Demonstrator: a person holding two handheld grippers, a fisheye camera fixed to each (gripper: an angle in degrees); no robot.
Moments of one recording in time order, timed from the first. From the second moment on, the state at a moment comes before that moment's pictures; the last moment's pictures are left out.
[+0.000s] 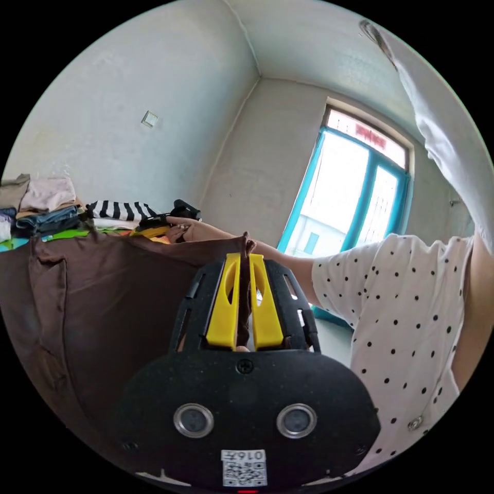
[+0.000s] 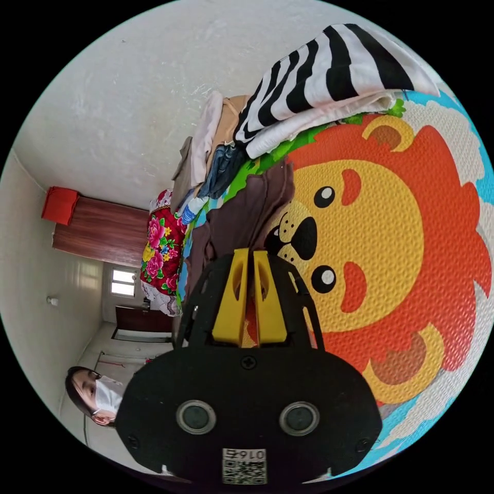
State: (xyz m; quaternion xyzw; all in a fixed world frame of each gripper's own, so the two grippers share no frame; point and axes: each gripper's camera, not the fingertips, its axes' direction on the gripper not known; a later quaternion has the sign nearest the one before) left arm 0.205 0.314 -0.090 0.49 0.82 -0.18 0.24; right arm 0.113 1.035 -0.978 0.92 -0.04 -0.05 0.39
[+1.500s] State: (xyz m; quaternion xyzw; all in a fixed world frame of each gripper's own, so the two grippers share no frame) left arm 0.144 0.487 0.508 0.15 0.76 -0.51 0.38; right arm -0.872 1.295 -1.303 0.72 0.30 0.04 0.62
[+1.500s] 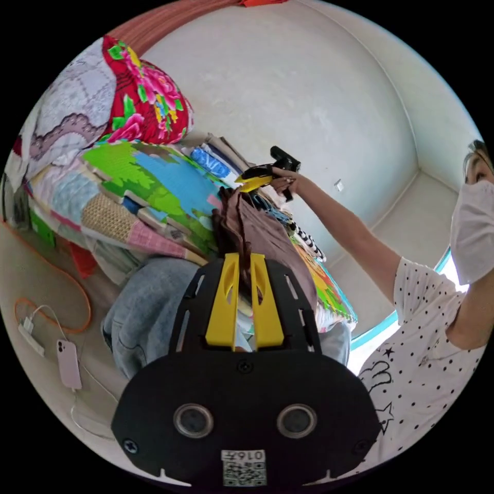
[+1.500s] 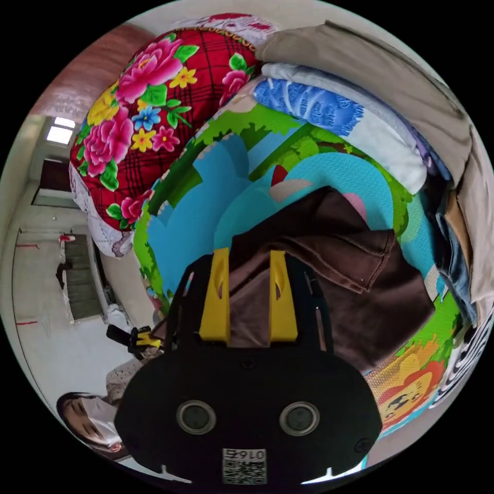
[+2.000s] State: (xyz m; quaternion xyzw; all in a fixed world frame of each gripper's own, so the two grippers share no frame) left arm 0.043 0.382 0.515 0.25 0.70 -0.51 0.43; right arm -0.986 1.297 -1.223 0.63 0.46 0.17 0.60
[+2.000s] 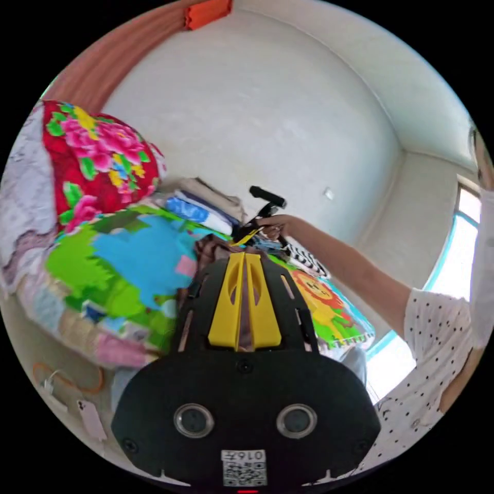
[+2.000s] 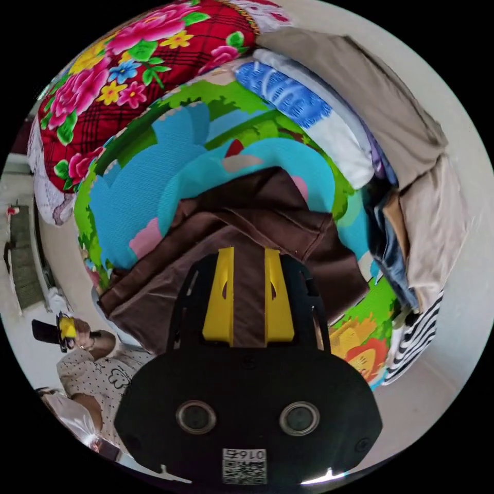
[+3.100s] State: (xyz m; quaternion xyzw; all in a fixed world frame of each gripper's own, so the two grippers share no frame) left arm 0.153 0.292 0.434 0.17 0.77 -0.36 0.50; right arm -0.799 1.078 -0.827 0.83 0.51 -0.15 0.18
